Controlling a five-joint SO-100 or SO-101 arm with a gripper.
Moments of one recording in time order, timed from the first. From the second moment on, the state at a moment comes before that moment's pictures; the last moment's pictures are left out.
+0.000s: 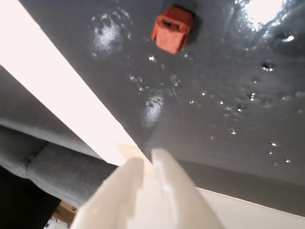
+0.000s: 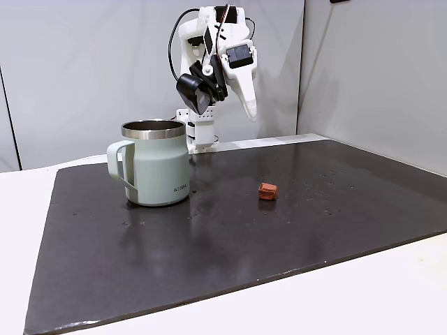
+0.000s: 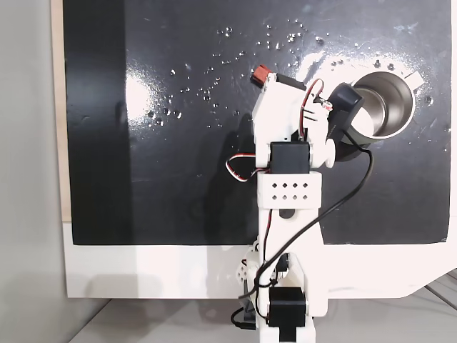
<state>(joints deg) -0.2 109.8 102.0 56.7 21.4</state>
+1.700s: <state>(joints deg) 1.1 75.1 66.4 73.8 36.3</state>
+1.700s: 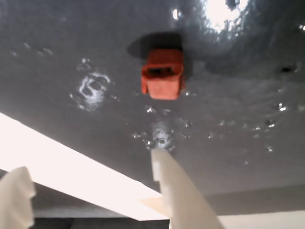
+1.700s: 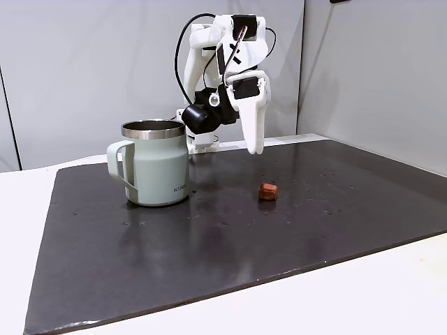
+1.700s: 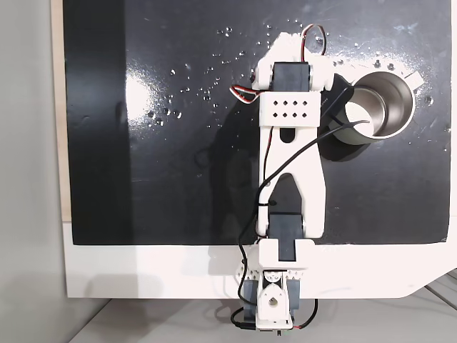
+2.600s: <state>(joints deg) -1.6 57.5 50.8 79.2 35.2</state>
